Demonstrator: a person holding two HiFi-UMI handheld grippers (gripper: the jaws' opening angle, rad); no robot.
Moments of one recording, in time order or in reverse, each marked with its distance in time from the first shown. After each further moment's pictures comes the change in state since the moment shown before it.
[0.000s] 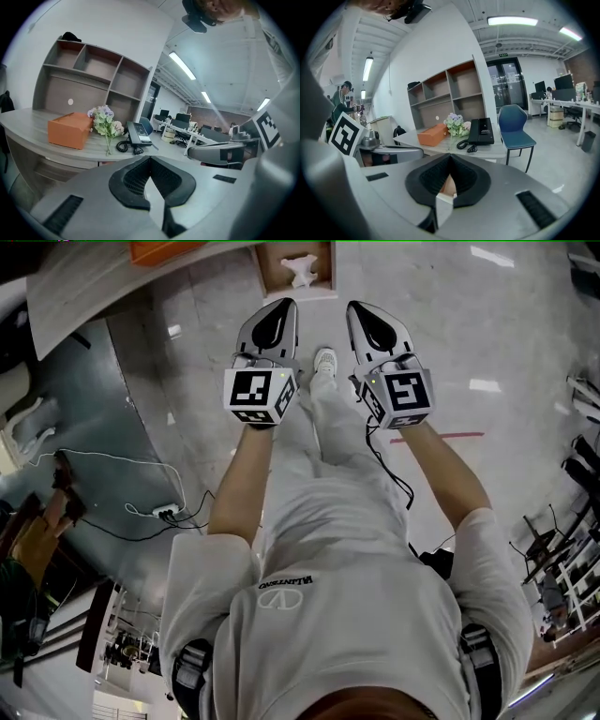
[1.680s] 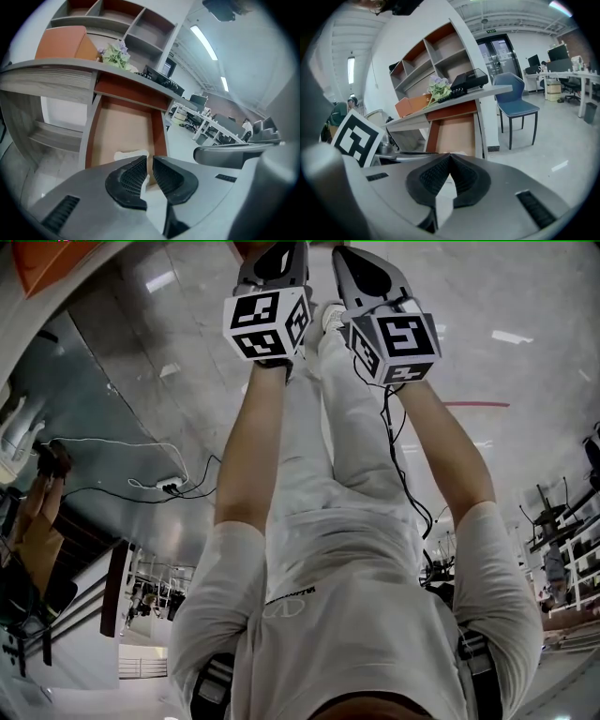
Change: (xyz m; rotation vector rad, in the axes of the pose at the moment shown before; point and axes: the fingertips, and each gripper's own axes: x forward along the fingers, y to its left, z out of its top) left arm 0.151 0.080 -0.188 -0.132 0.268 0.091; right arm 0.141 -0.055 -0.167 0.154 0.164 0.002
